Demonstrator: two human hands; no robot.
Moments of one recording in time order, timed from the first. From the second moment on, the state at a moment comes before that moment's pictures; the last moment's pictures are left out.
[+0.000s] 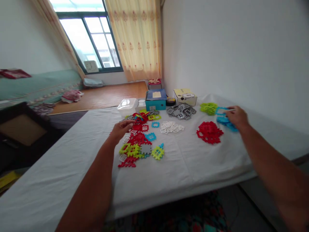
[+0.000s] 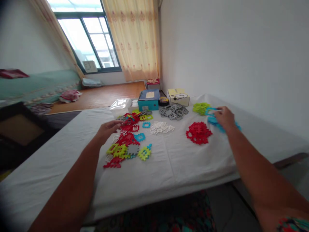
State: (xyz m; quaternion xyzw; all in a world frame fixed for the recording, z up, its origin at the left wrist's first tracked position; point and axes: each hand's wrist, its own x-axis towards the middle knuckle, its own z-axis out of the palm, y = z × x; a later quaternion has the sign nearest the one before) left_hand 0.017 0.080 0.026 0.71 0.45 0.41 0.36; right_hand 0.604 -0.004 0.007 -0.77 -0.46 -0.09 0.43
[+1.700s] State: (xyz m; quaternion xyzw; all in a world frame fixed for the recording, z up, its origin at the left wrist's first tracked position) left_hand 0.006 0.085 0.020 0.79 0.42 0.44 0.12; right_hand 0.240 0.081 0.007 -0.50 -0.83 0.02 0.23
